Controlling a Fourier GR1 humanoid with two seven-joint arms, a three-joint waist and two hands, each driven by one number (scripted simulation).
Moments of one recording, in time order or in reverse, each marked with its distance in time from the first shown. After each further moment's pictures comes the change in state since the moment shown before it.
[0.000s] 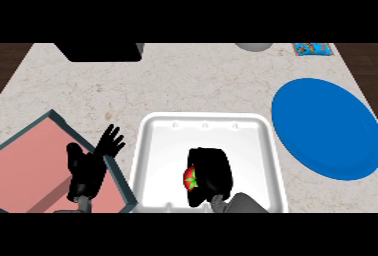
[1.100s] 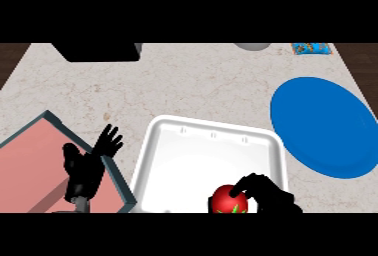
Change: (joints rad) left arm 0.007 0.001 0.009 -0.021 0.005 -0.007 0.011; right arm 0.410 -0.187 0.063 -0.707 0.451 -0.501 0.127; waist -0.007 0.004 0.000
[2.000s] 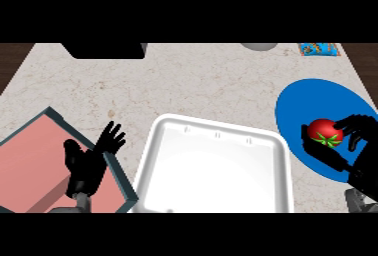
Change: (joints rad) left arm -0.025 0.000 0.003 0.009 0.012 -0.026 0.005; right arm -0.130 -0.350 -0.556 0.348 -0.790 -0.397 -0.465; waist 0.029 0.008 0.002
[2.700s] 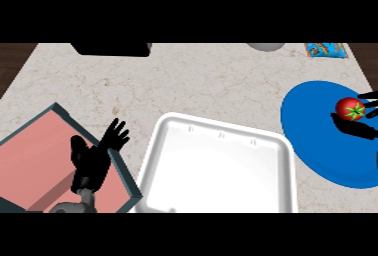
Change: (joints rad) left arm -0.030 -0.008 -0.011 0.018 -0.013 -0.005 0.002; right arm -0.273 -0.059 -0.212 0.694 -0.425 0.289 -0.458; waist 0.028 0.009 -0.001
